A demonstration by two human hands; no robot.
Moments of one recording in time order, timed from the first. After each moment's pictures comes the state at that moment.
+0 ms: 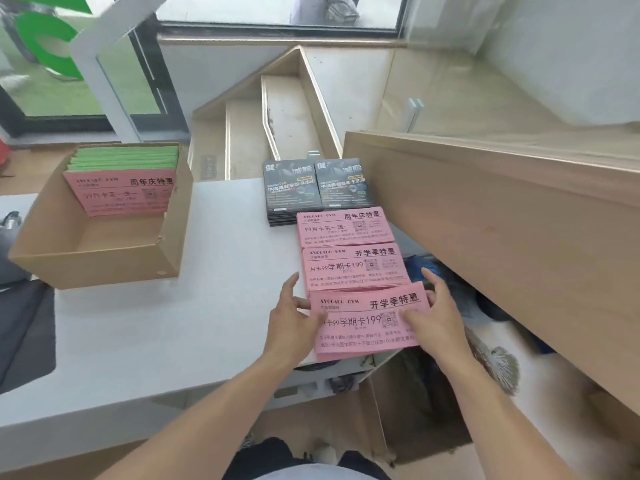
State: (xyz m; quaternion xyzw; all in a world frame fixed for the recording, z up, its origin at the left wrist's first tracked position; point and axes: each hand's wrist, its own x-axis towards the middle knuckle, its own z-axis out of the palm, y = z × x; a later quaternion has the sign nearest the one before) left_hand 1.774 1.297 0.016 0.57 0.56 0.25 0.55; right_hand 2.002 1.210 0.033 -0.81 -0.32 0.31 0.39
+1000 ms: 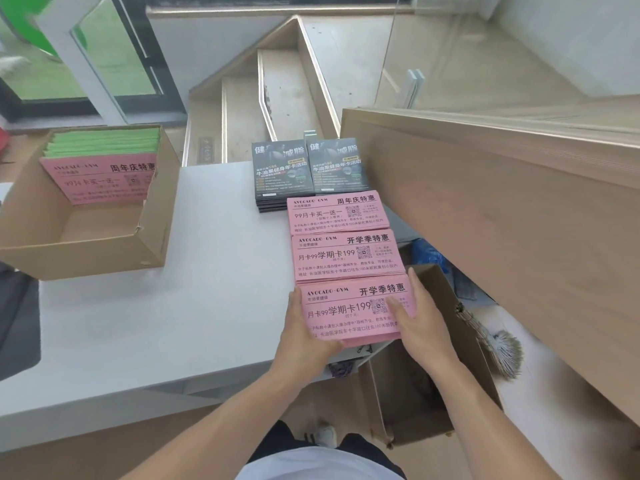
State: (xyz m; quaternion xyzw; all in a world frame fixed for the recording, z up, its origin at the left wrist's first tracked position) left_hand 1.799 1.255 0.018 0.57 0.54 0.20 0.58; right_hand 2.009 1.202 -0.003 -0.80 -0.40 0.31 0.33
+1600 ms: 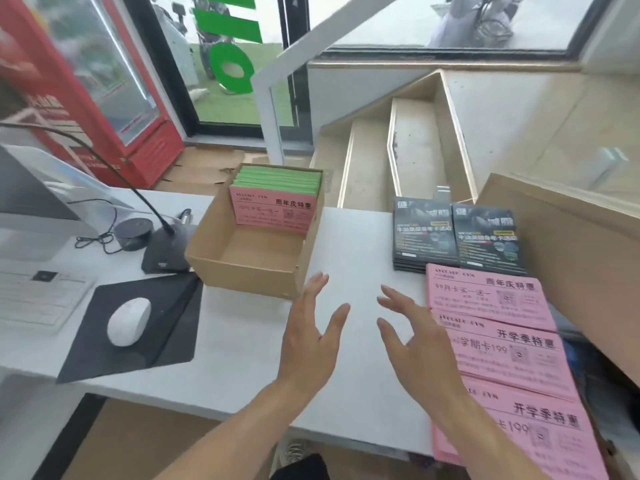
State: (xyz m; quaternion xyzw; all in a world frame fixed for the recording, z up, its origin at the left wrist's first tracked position) left_hand 1.651 1.358 0.060 0.59 0.61 0.41 0.34; right_hand 1.822 1.344 0.056 -0.64 -0.61 0.28 0.38
